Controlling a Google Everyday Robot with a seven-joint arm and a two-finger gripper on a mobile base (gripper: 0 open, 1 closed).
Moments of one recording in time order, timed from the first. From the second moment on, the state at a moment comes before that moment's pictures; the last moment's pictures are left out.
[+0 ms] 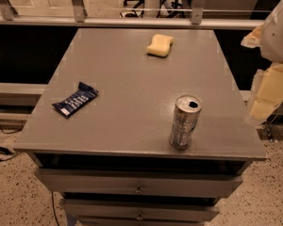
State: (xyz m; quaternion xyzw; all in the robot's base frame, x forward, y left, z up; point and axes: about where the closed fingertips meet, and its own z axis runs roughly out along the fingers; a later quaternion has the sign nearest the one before) arm 0.438 -0.217 0.976 -0.60 0.78 -0.03 0.16
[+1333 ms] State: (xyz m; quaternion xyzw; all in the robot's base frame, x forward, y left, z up) arm 0.485 -0.088 0.964 -0.62 0.76 0.04 0.18
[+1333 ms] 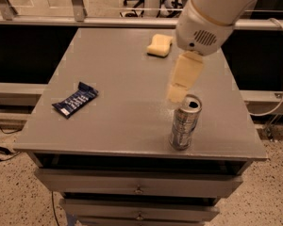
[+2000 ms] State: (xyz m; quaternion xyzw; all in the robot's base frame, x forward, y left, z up) arm 0.497 -0.032 0.952 -0.62 0.76 0.09 0.19
